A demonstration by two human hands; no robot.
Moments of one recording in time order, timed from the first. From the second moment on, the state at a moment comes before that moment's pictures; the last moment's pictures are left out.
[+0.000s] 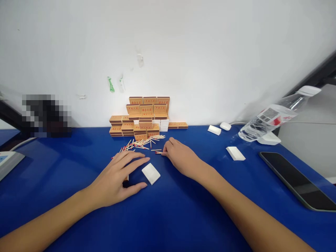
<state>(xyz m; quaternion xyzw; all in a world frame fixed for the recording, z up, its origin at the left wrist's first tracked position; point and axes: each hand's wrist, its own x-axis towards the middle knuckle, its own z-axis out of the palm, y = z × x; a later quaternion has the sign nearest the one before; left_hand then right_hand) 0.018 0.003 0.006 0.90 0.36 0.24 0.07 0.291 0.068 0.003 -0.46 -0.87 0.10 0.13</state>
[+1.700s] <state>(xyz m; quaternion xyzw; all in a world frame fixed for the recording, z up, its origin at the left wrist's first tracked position) 0.011 0.000 -0.003 0.90 0.31 0.32 0.01 0.258 0.012 0.026 -0.34 -0.93 0.13 0.12</state>
